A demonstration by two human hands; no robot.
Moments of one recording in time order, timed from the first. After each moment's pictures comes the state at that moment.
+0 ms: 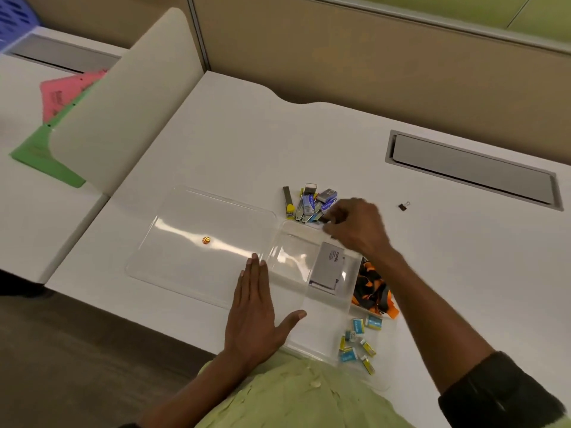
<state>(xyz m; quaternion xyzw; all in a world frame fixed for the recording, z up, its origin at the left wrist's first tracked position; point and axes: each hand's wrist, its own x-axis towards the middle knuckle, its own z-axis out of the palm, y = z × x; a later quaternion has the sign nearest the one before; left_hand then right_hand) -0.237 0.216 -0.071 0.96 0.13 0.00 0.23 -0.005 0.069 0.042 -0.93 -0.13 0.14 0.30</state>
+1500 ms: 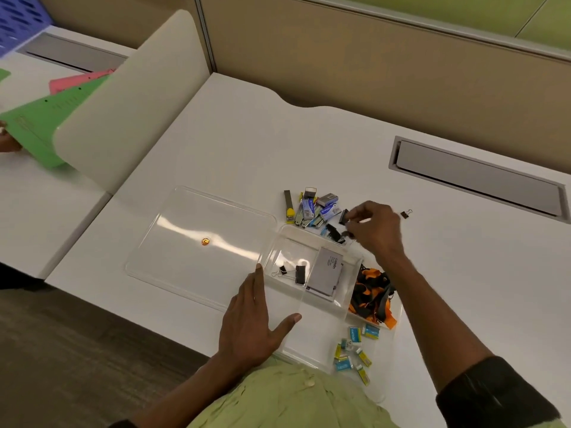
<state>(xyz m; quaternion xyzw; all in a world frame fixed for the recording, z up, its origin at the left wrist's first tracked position) -0.237 0.213 -0.068 0.94 0.19 -0.03 0.29 0.020 0.037 0.019 -0.91 -0.02 0.11 0.41</state>
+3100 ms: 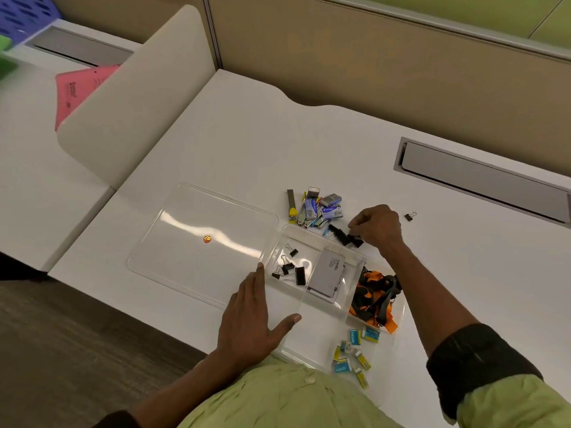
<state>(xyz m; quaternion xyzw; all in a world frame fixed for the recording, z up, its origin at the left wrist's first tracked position) -0.236 0.215 -0.064 0.94 0.19 -0.05 0.28 0.058 0.033 -0.008 -0.93 0.01 0.22 0.30</state>
